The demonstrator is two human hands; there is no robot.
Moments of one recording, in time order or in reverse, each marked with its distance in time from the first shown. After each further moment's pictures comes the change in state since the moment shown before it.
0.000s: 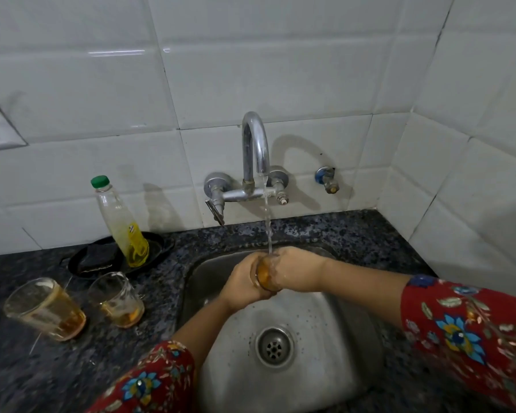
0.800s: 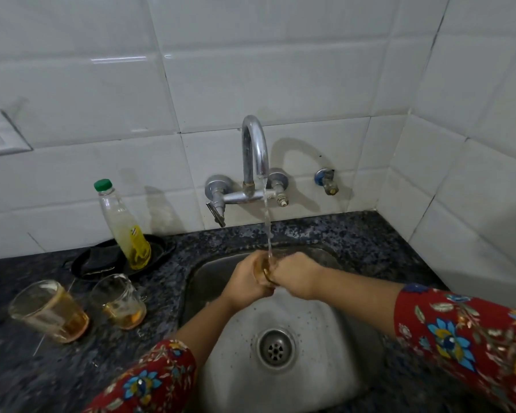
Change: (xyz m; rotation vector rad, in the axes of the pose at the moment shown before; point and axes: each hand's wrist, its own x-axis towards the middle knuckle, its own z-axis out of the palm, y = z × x) left_hand -0.004 -0.001 -0.006 -0.094 0.036 0.113; right_hand 0.001 -0.013 0.002 -0.039 -0.112 0.163
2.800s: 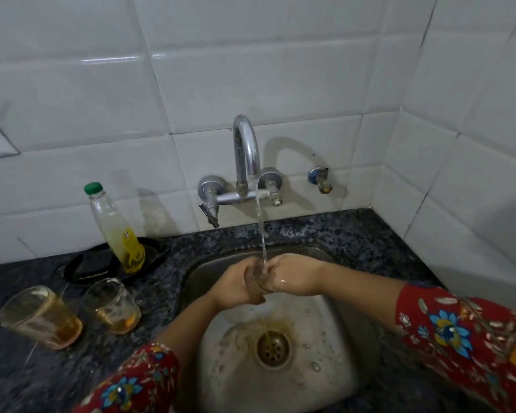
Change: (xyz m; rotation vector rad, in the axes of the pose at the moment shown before) left_hand 0.005 -0.018 -0.016 0.169 -0.226 0.035; right_hand 0.007 0.015 0.031 0.261 0.250 -0.249
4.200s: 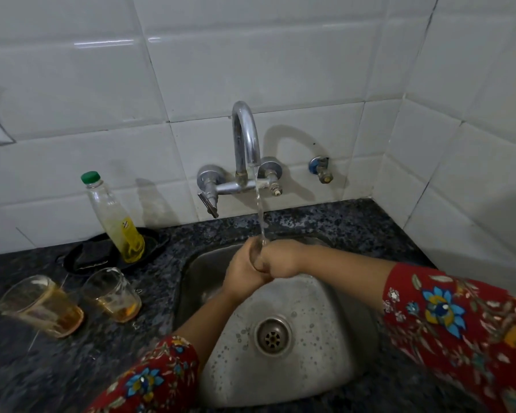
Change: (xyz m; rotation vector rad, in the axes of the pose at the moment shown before) left_hand 0.010 0.010 0.027 -0.184 0.263 -0.067; right_hand 0.020 -0.016 -0.049 0.211 -0.384 0.337
